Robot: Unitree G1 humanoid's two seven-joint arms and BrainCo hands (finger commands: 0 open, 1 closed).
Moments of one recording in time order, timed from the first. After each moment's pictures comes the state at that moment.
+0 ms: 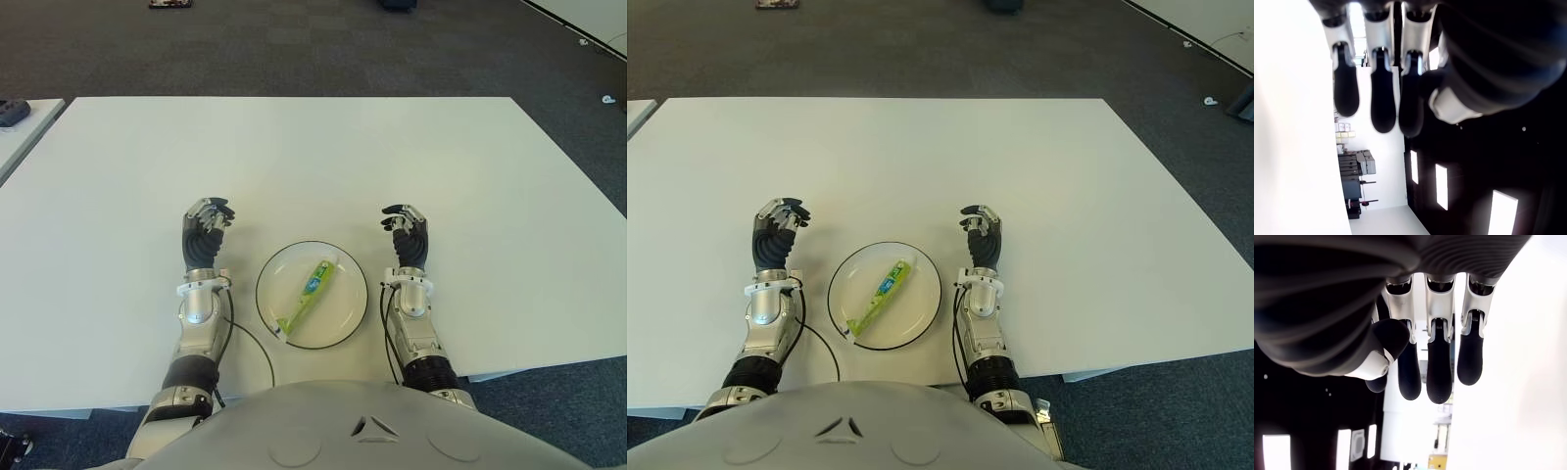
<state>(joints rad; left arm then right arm) 0.03 0.02 0.14 0.60 0.04 -0.75 0.16 0.01 0.05 0.02 0.44 -0.16 -0.44 -0.32</state>
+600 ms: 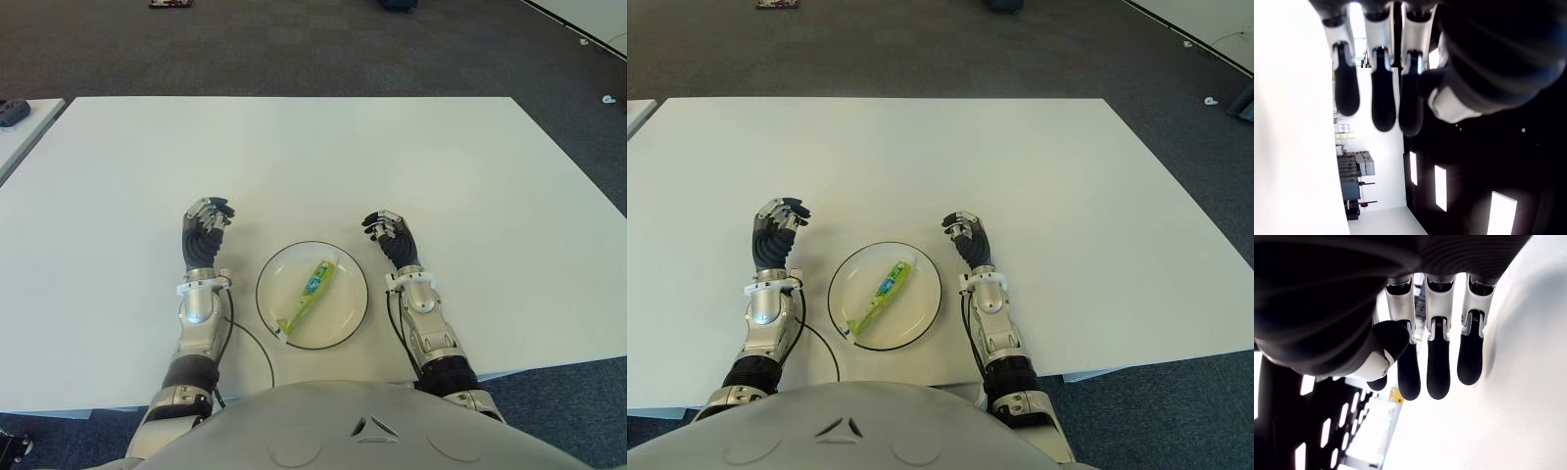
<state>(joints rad) 0.03 0.03 0.14 0.60 0.03 -0.76 0.16 0.02 -0.10 0.10 0.29 -0.21 -0.16 -0.06</state>
